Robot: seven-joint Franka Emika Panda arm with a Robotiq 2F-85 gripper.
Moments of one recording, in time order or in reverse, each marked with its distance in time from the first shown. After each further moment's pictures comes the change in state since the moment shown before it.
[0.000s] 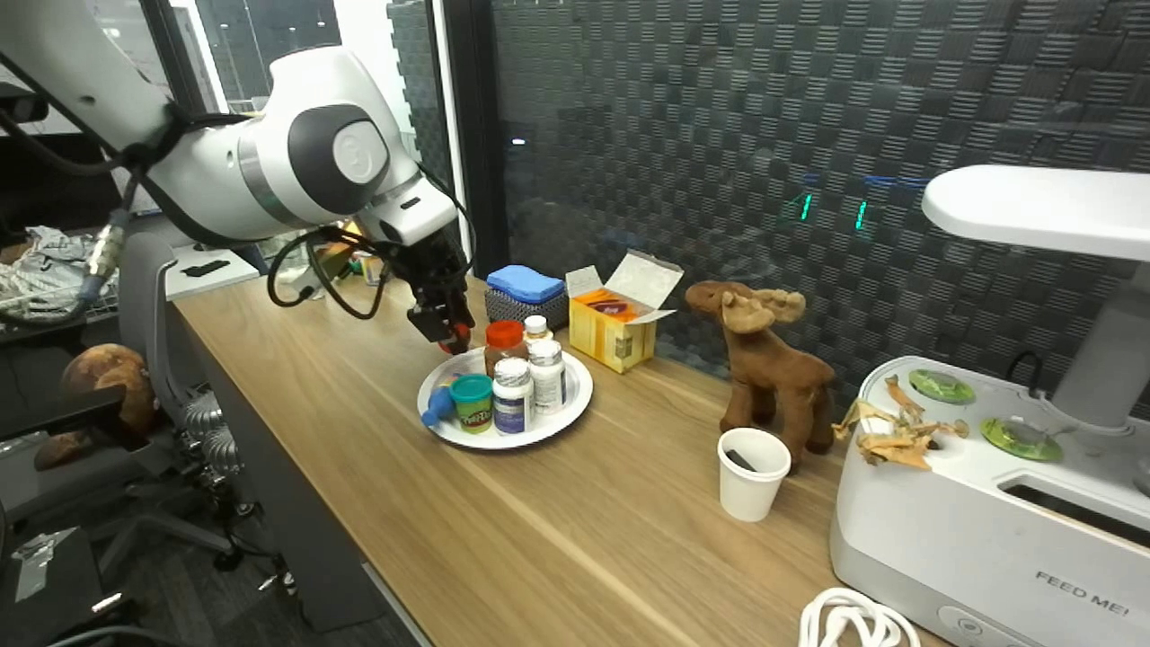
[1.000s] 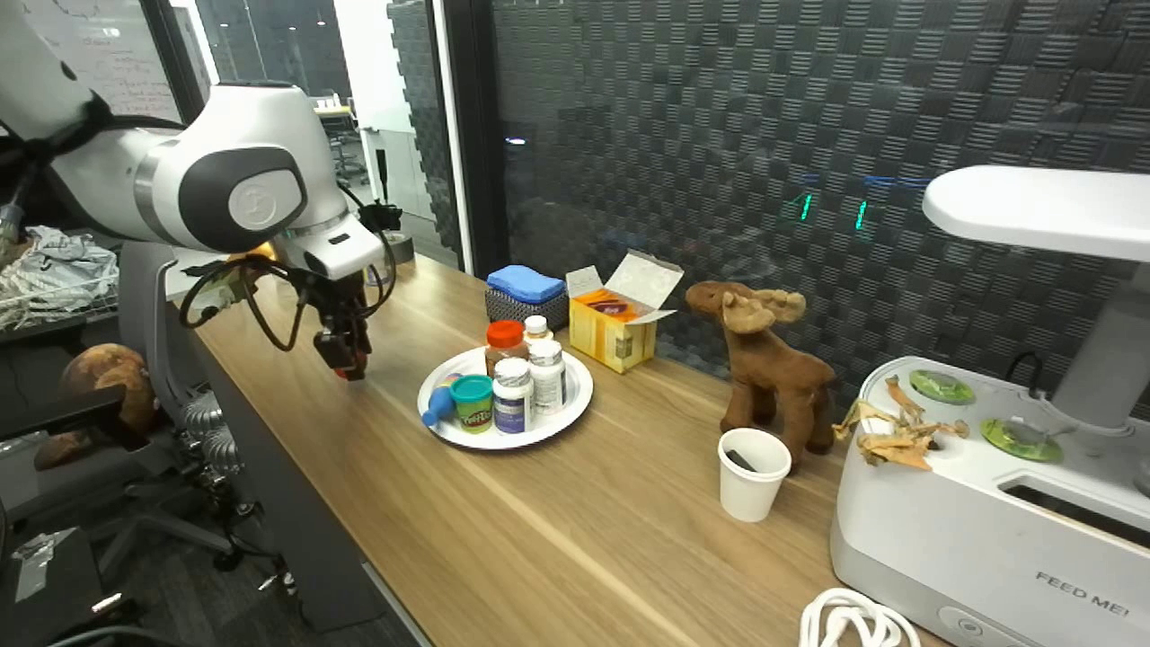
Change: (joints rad) arm -0.088 -0.034 0.276 -0.138 0.370 0.004 -0.354
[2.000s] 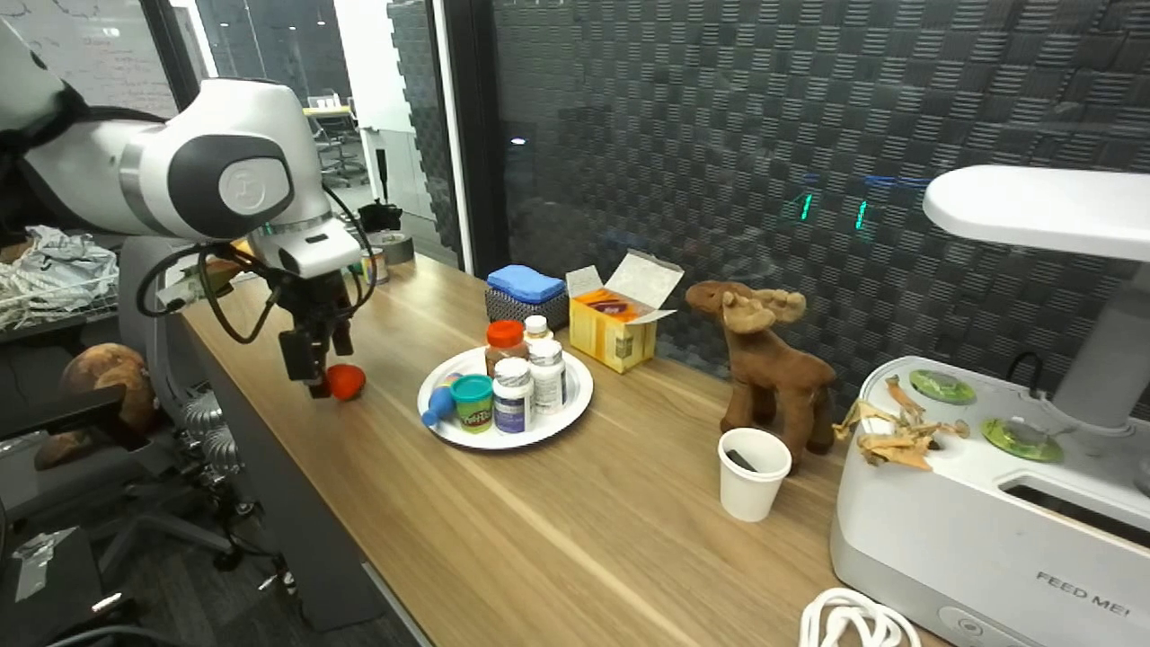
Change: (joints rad) arm -0.003 -0.019 0.027 -0.005 -0.072 -0.139 0.131
